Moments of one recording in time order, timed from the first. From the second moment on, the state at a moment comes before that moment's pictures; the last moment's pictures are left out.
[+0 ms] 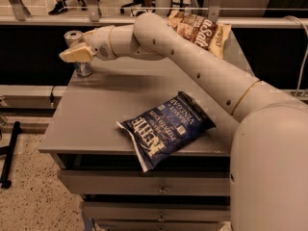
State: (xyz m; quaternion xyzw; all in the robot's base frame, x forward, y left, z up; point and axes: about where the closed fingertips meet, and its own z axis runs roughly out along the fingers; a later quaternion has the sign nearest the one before) arm 0.712 0.221 0.909 -0.50 0.59 0.35 0.52
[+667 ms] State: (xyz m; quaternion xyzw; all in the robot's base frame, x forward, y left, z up) arm 0.716 0.171 0.926 -0.49 0.60 0.32 0.54
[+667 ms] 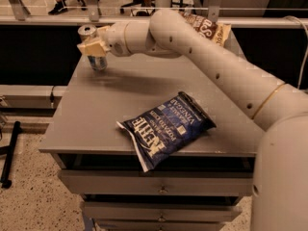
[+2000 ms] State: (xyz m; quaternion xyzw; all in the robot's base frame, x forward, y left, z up) arm 0.736 -0.069 0.891 -0.38 0.72 0.22 0.53
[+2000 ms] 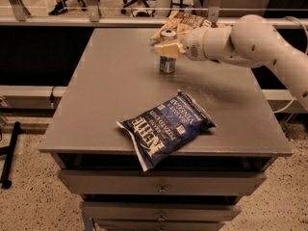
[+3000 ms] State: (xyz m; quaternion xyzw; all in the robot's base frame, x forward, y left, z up) arm 0.736 -0.072 0.900 -0.38 0.73 0.22 0.53
